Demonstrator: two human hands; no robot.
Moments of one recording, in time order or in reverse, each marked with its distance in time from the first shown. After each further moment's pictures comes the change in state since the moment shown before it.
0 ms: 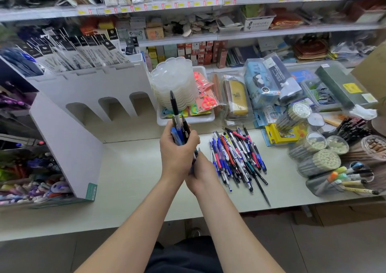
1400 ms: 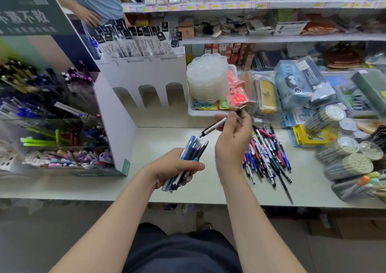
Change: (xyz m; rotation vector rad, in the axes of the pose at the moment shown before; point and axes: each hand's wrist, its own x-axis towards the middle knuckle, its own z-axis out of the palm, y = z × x) left_hand -0.015 0.000 -0.143 0.197 -0.704 -0.576; right_hand -0.059 0.008 0.040 -0.335 -0.088 -1.085
